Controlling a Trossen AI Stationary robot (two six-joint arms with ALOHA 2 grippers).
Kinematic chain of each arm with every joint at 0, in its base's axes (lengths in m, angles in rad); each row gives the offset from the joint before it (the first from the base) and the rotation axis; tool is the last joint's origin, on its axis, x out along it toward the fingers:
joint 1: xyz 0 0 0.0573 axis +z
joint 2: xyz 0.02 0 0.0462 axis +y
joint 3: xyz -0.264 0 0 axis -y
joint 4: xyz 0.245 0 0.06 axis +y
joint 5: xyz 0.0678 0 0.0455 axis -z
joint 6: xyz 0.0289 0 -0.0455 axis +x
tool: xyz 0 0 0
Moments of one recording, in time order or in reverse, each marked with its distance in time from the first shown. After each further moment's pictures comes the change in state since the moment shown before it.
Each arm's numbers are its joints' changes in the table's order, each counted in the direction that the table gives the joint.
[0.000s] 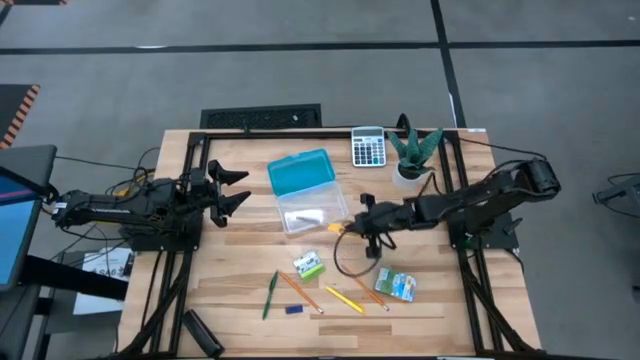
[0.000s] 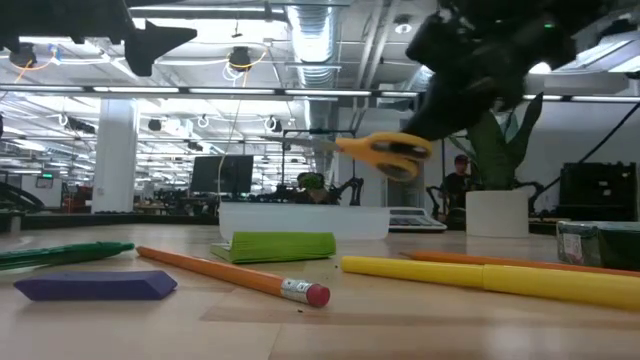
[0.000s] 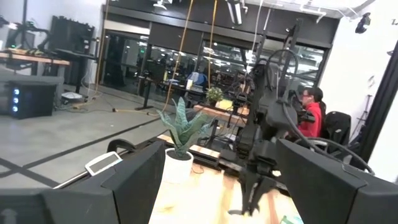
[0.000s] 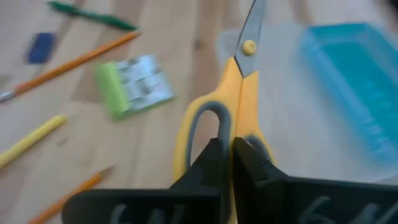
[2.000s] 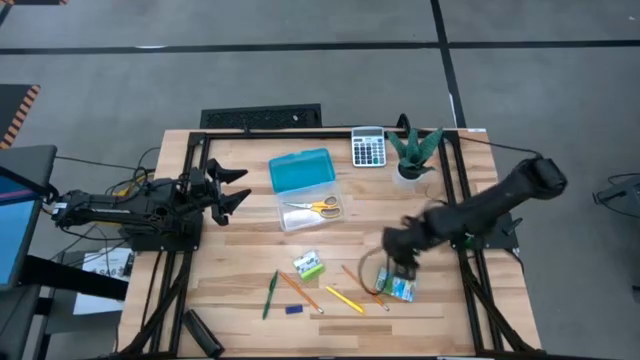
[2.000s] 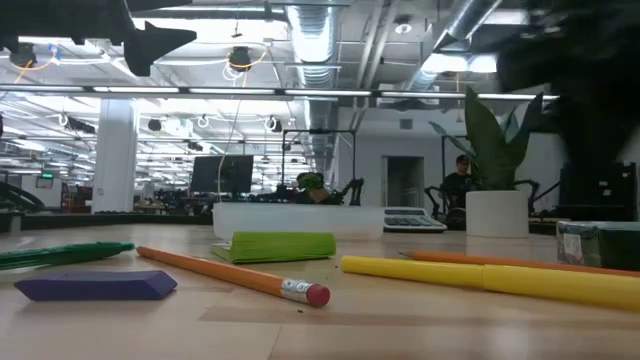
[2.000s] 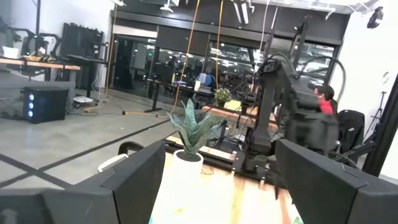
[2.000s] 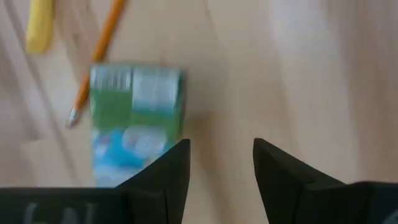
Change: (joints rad) left arm 0.002 0.000 -0.001 0.000 -0.029 0.034; right arm 0.296 -0.089 0.136 0.897 -0.136 0.764
